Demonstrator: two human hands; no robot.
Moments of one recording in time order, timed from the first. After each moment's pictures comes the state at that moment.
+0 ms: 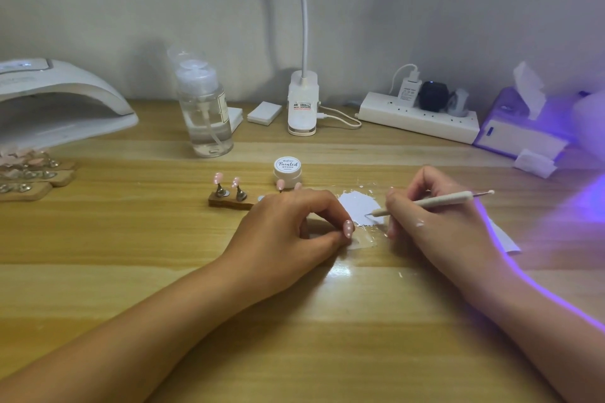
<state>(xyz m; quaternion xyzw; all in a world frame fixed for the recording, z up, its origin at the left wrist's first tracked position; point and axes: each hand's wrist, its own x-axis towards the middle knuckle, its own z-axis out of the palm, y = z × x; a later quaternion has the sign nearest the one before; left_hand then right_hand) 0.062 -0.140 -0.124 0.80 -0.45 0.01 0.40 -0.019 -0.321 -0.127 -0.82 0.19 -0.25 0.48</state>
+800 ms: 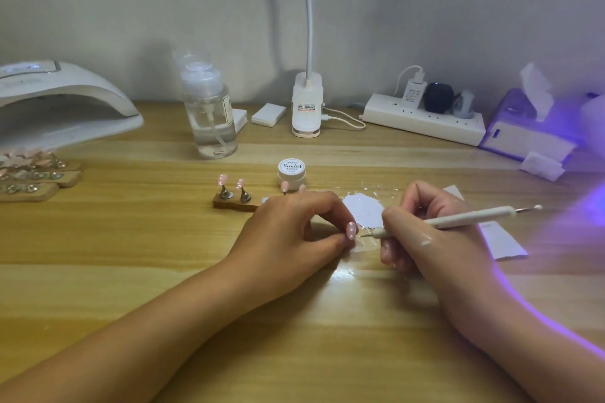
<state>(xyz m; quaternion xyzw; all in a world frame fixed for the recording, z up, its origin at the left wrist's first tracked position) 0.065 -0.140 -0.124 0.80 -0.45 0.02 0.39 -0.028 -0.292 -0.115 -0.72 0.13 -0.20 0.66</state>
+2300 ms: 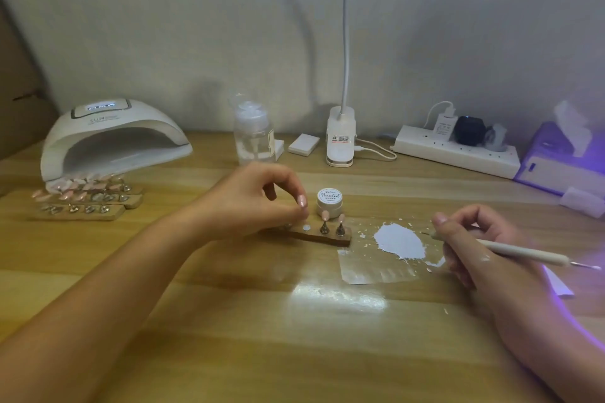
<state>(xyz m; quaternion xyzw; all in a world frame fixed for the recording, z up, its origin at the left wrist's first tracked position) 0.131 -0.081 -0.075 0.86 -0.34 -0.06 0.37 -0.019 -0.322 -0.133 -0.74 0.14 -0.28 0.60</state>
